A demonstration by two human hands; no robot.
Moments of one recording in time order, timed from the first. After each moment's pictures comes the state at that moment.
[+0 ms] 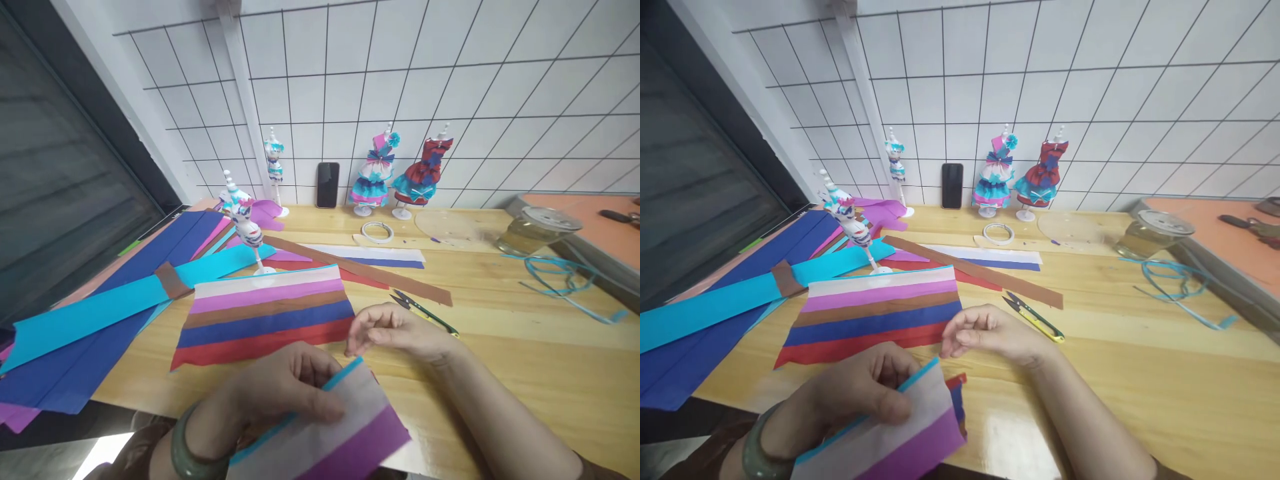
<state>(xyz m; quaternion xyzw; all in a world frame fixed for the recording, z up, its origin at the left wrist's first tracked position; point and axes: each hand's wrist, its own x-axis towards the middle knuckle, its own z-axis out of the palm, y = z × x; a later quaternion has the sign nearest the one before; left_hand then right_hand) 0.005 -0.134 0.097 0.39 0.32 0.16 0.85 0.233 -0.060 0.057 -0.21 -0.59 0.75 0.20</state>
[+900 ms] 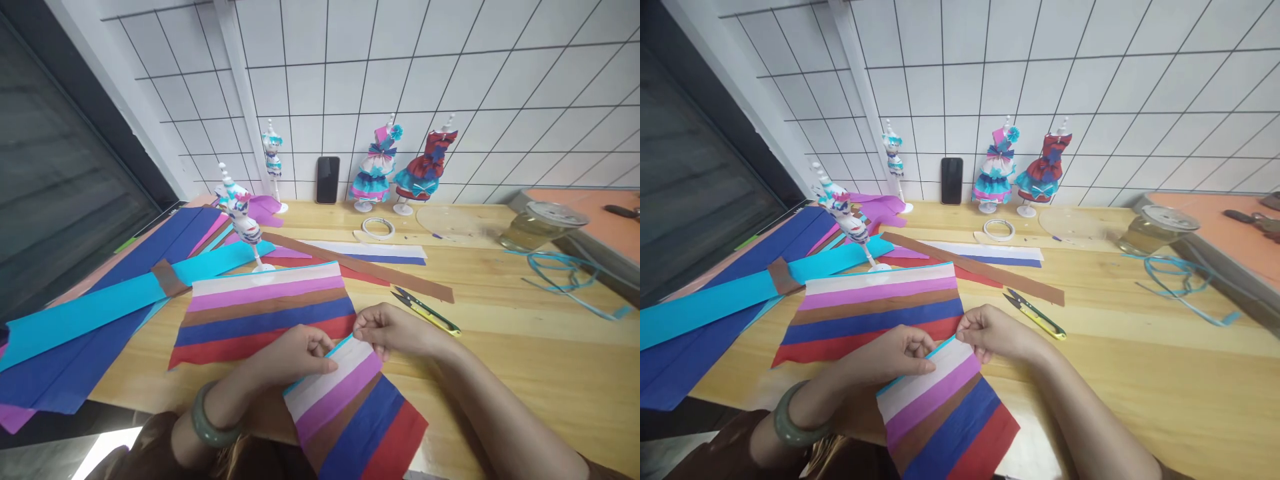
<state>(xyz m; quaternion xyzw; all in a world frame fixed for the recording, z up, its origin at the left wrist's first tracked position) 0.007 -0.100 0.037 0.61 0.46 0.14 0.63 0.230 -0.056 0.042 -0.43 -0.65 0.62 0.07</state>
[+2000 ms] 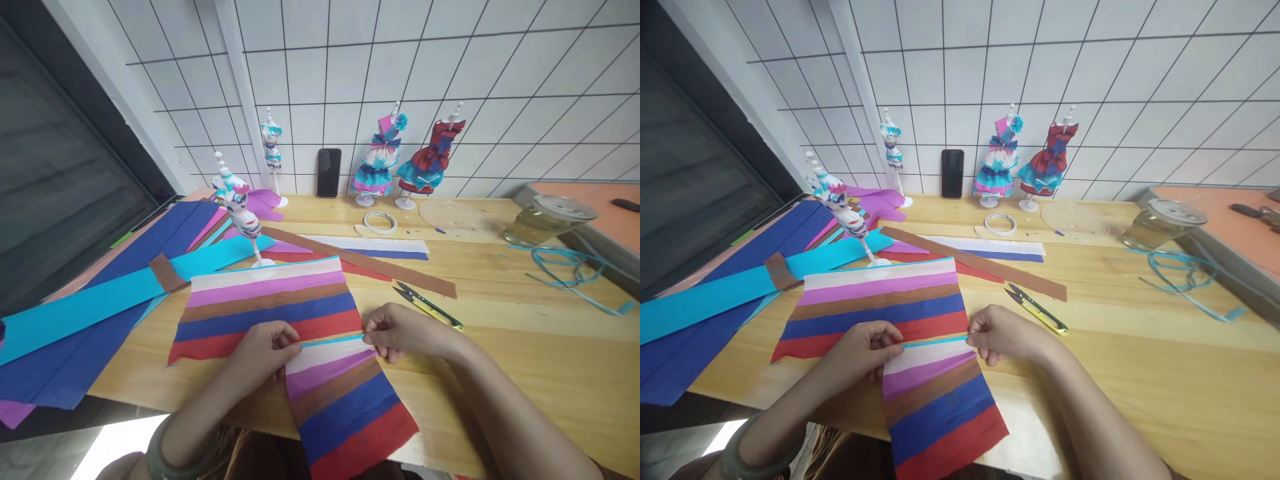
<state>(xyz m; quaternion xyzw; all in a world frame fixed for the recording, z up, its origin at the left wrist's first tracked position) -0.027 -0.120 0.032 0.54 0.60 0.23 0.54 0.242 -0.057 0.041 -0.47 -0.68 0.56 -0.03</state>
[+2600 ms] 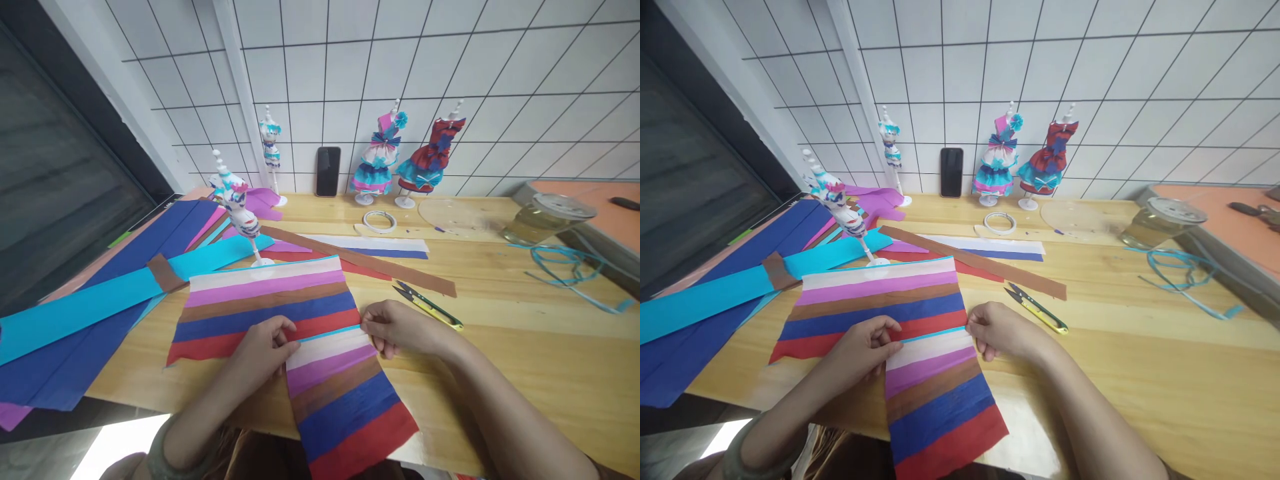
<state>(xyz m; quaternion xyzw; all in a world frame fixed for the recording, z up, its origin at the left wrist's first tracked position) -0.027 -0.120 0.031 0.57 0.62 0.22 0.49 0.236 -0.059 0.044 -0.49 -0.67 0.55 0.00</state>
